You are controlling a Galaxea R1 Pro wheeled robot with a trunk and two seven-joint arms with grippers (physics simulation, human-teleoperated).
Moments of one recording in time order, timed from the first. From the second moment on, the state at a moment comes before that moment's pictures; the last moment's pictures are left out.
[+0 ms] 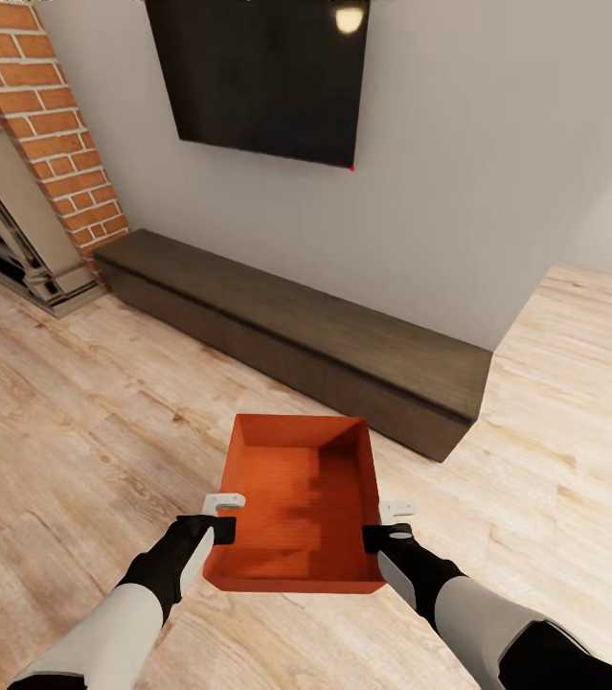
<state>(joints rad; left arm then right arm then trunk) -0.70 -0.08 -0.01 -0.51 0.03 0.45 0.11 -0.78 0.09 0.57 -0.22 -0.50 0.12 -0.27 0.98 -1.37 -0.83</state>
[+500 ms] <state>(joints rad) -0.70 -0.07 -0.01 -0.52 0.03 0.45 0.11 -0.79 0.09 0.55 -0.22 -0.47 0.12 -0.27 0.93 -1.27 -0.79</state>
